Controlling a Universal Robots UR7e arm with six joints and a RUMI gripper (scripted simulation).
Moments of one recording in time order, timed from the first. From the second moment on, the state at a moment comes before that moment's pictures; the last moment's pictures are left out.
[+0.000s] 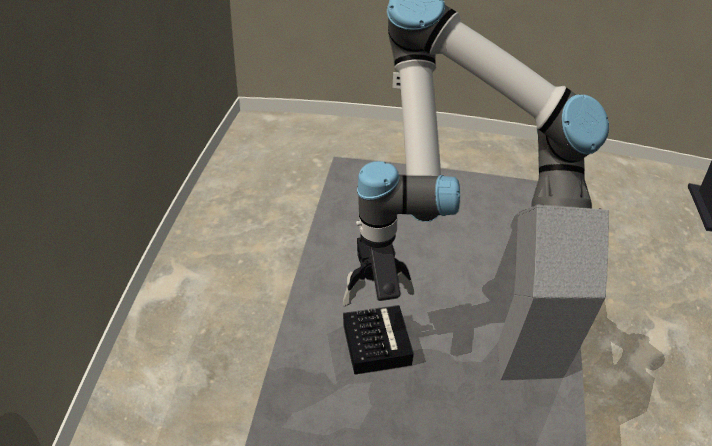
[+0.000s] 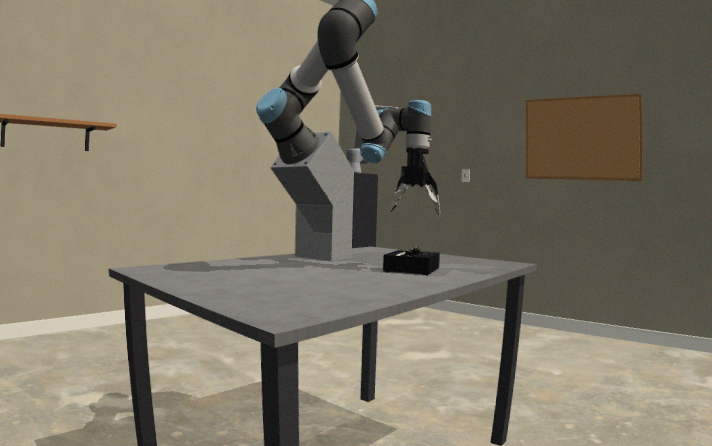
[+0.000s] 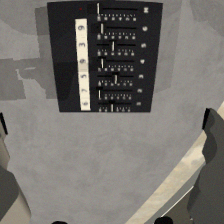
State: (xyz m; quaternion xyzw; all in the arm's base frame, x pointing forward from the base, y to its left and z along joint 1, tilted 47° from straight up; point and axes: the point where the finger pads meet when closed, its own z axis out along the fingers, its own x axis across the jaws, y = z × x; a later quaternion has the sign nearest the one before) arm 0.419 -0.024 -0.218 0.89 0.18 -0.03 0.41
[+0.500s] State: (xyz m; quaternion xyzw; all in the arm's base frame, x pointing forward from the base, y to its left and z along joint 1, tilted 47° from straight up) arm 0.425 -0.039 -0.231 0.82 0.40 -0.16 0.39
